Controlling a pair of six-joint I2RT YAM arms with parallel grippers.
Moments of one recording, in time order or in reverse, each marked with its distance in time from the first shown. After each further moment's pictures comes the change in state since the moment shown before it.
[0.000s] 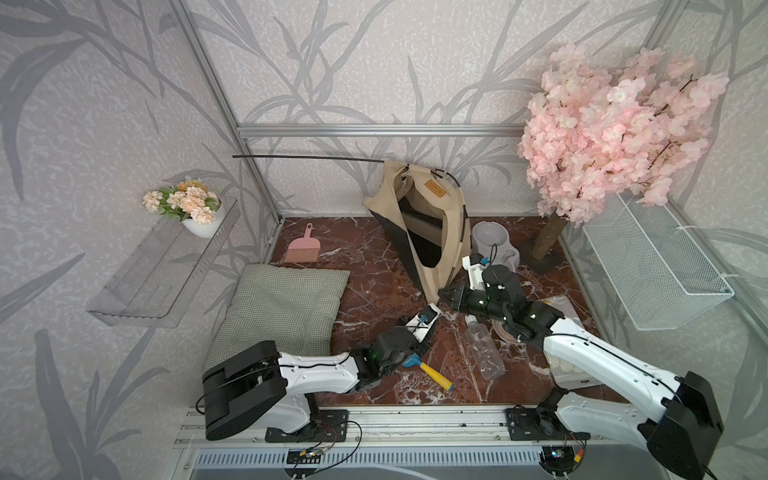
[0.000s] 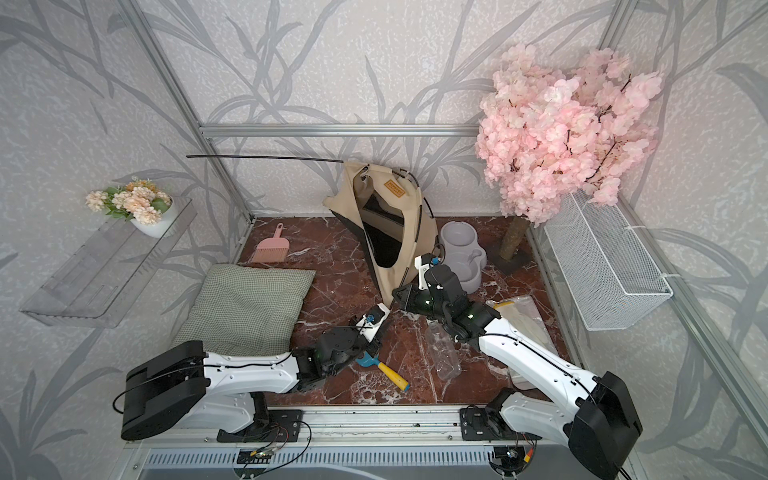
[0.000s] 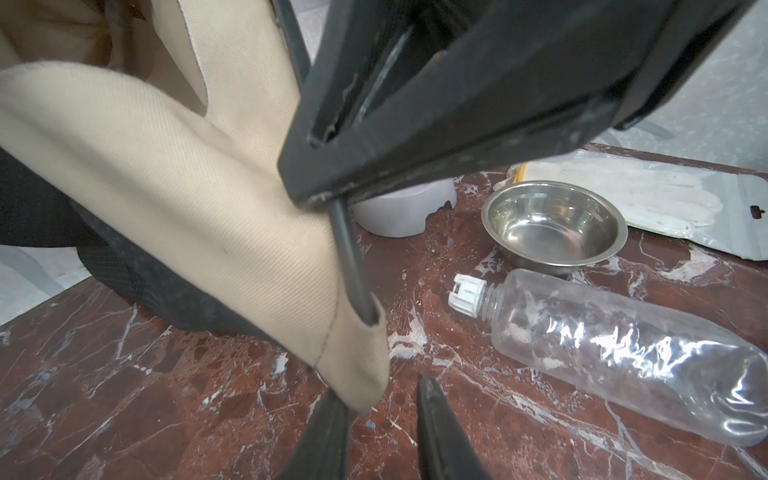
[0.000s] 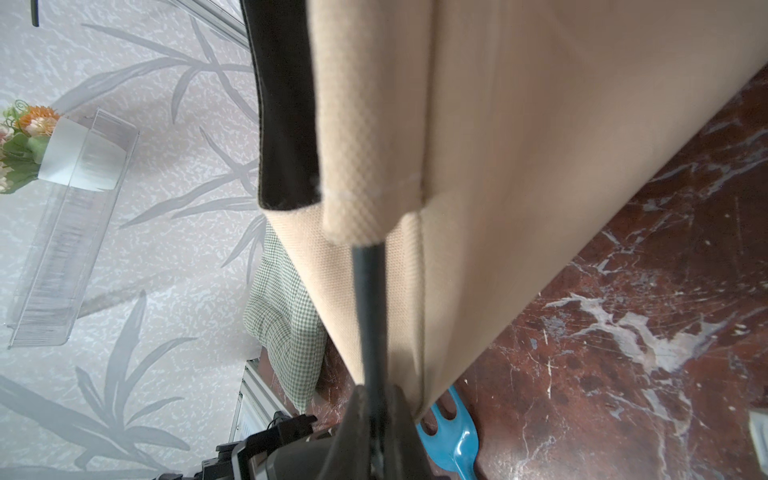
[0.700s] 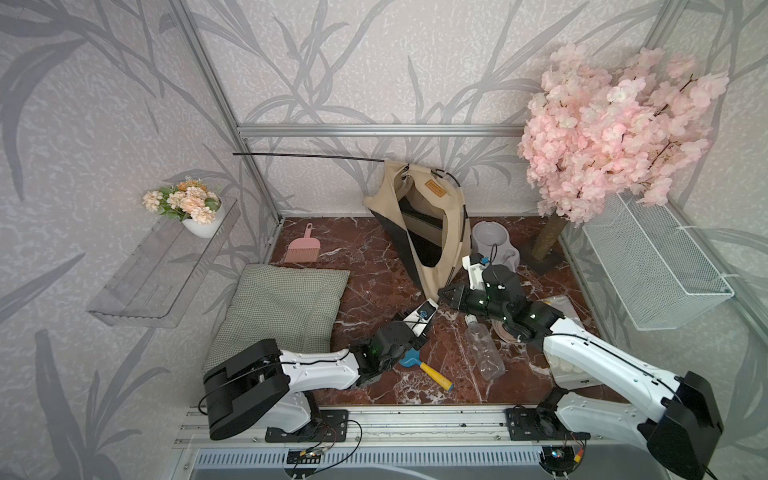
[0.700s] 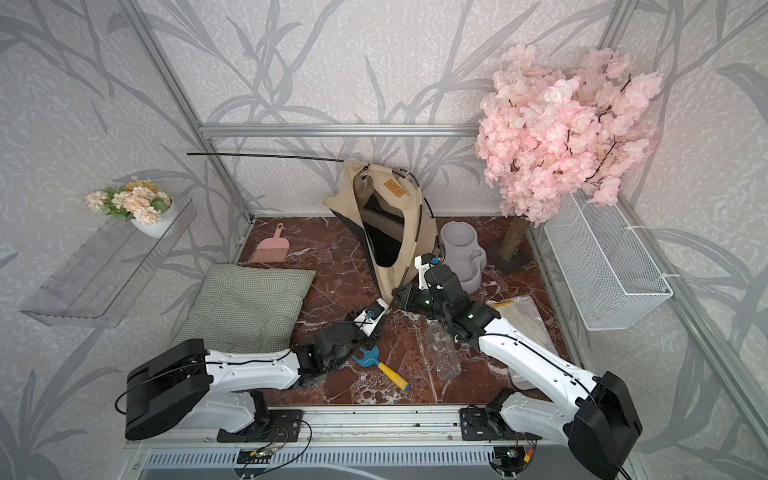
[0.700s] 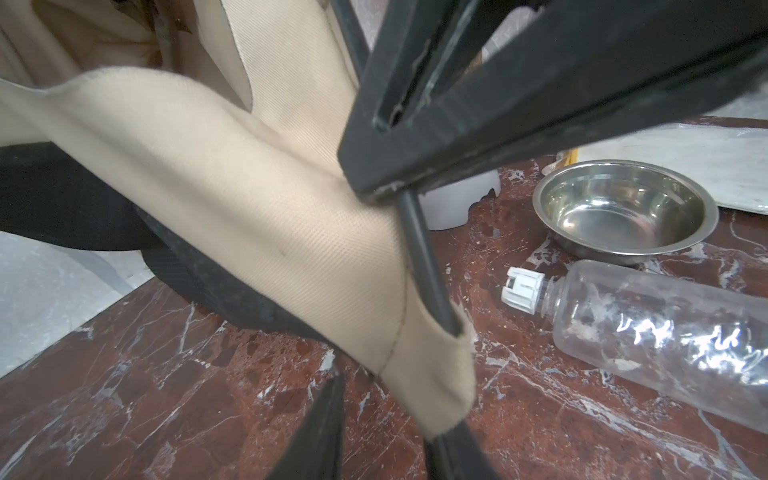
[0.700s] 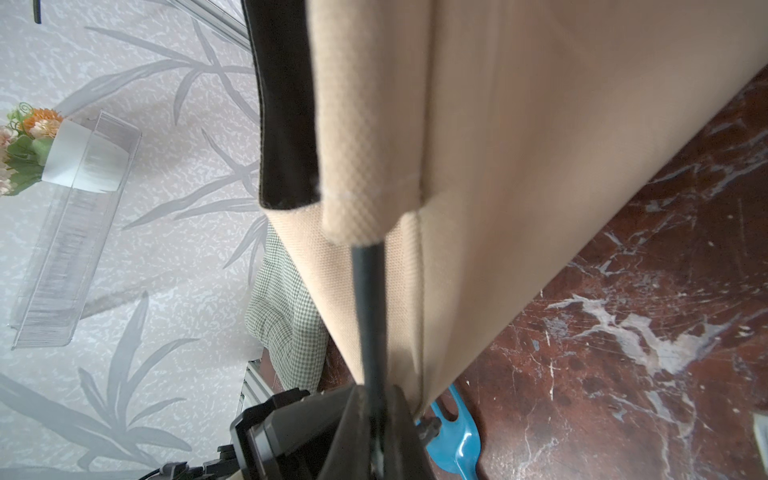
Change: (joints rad) left arm 0.045 0.014 0.010 -0.008 -0.040 0.082; right arm 0.000 0.003 0.000 0.007 -0.001 0.003
